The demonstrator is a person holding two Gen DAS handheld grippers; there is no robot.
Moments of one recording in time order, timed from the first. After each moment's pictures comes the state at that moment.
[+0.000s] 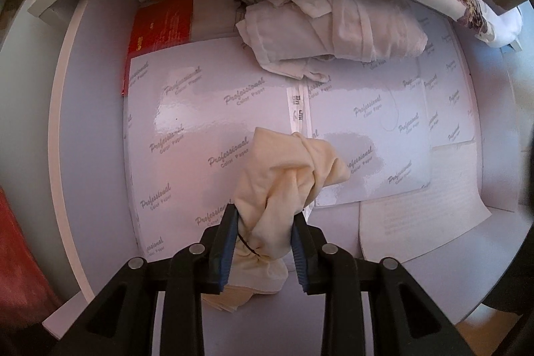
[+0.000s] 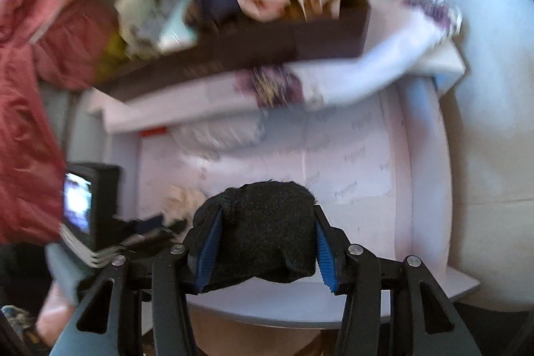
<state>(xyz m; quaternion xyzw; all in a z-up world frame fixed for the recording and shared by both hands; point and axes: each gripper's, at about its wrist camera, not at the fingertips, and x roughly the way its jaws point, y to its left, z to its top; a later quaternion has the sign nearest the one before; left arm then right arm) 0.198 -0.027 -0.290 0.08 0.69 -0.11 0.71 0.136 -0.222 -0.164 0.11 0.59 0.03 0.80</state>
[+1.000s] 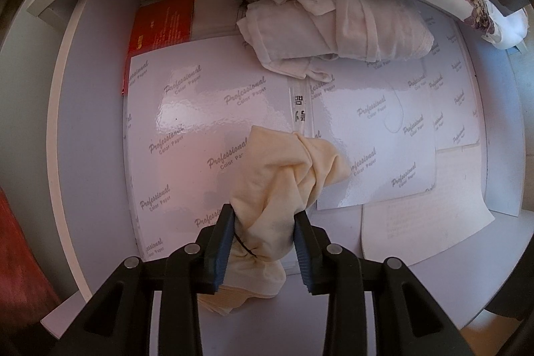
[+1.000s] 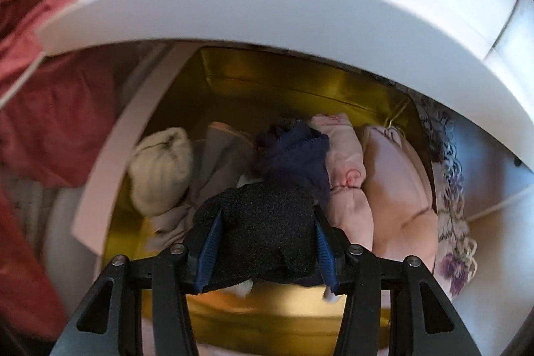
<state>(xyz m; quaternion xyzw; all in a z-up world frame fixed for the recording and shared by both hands) 0.196 -0.032 -0.296 0.08 0.69 -0.10 0.72 0.335 -0.133 -0.132 -0.07 0.51 0.01 0.86</state>
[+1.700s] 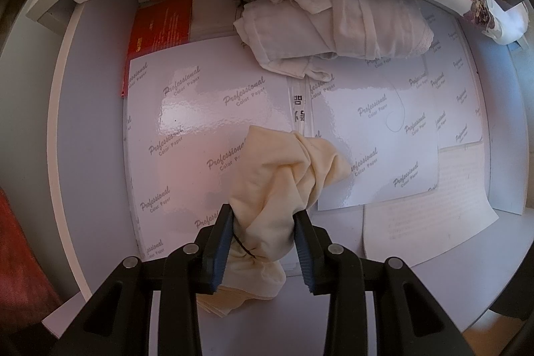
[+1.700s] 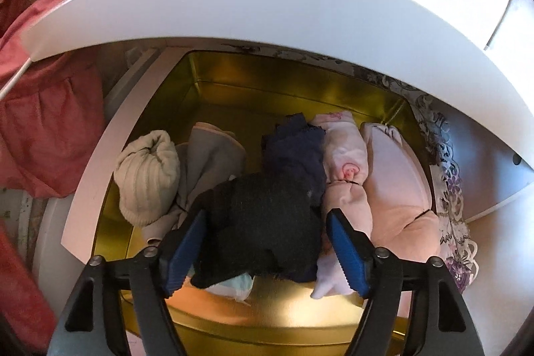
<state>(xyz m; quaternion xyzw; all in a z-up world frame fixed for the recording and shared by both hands) 0.194 -0.033 -0.295 0.08 0.68 -0.10 0.72 0.332 -0.138 -0.133 -0.07 0.50 0.00 0.86</state>
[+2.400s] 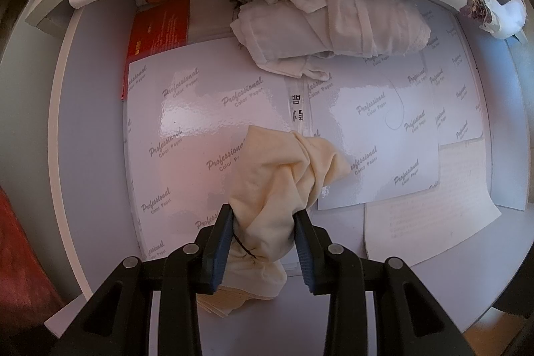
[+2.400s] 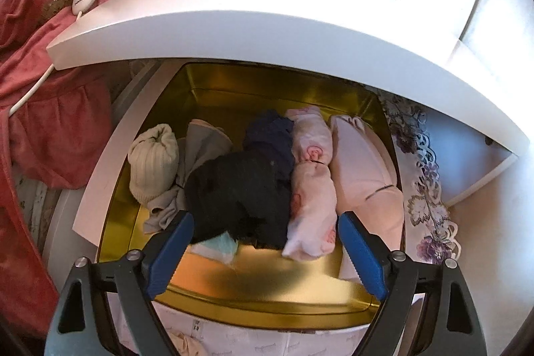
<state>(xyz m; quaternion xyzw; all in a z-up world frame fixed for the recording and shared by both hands) 0.192 -0.033 -0.293 0.09 0.68 -0.10 0.72 0.287 -0.159 -0.102 -0.06 0.49 0.00 0.87</state>
